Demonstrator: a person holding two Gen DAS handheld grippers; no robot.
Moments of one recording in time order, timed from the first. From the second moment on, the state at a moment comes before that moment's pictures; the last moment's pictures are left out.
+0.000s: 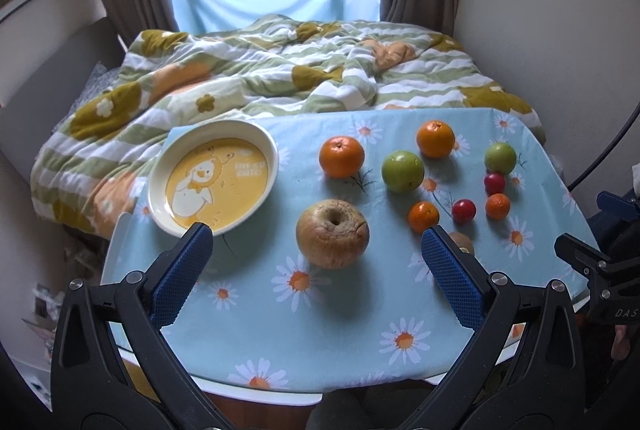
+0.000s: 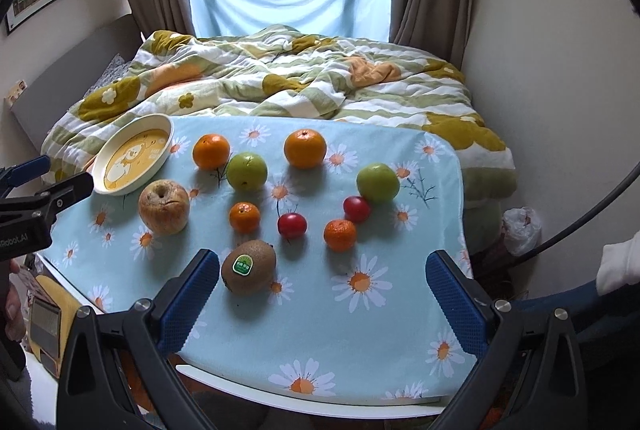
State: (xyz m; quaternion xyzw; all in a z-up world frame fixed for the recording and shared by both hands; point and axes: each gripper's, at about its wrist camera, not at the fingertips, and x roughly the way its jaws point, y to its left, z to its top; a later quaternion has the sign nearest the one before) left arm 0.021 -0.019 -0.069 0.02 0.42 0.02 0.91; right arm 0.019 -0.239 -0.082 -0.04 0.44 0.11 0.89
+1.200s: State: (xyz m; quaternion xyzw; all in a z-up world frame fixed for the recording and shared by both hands) left arm 0.096 -0.018 -0.199 0.03 0.52 -0.07 0.85; right arm 0.055 -0.169 -0.191 -0.02 0.51 0.13 0.85
